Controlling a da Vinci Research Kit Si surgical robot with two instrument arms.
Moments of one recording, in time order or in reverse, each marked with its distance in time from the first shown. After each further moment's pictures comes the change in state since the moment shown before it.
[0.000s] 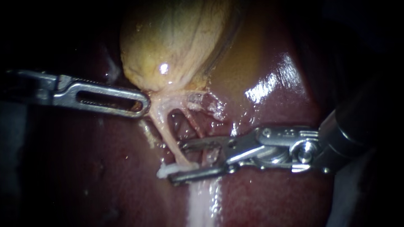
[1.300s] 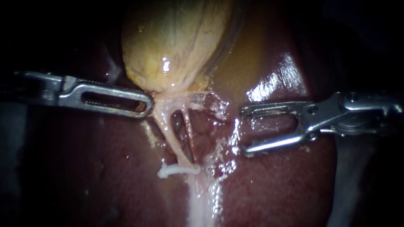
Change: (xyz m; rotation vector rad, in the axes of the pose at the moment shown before) right arm 0.005 0.000 -0.012 0.013 0.001 -0.104; left arm 0.000 -0.002 0.002 0.004 0.004 0.006
